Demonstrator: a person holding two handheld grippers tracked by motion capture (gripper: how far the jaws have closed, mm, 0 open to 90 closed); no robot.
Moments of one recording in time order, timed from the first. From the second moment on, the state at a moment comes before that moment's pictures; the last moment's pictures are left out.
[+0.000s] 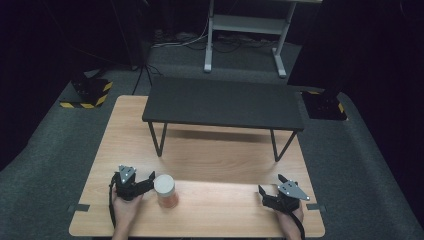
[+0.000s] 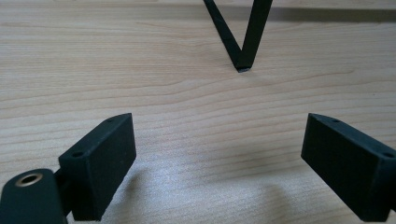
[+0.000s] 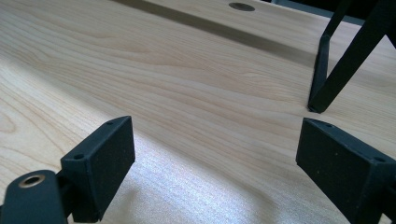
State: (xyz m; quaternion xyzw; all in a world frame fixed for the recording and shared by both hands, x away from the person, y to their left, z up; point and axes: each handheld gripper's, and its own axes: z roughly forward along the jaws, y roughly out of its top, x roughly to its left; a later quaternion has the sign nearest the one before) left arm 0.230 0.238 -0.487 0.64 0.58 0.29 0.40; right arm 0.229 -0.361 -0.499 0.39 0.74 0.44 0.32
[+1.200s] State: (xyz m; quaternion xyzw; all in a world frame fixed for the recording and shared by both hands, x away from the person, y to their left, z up) left arm 0.218 0.261 -0.479 0.65 0.57 0.29 0.41; right arm 0.231 -0.356 -0.496 0.40 0.75 0.42 0.32
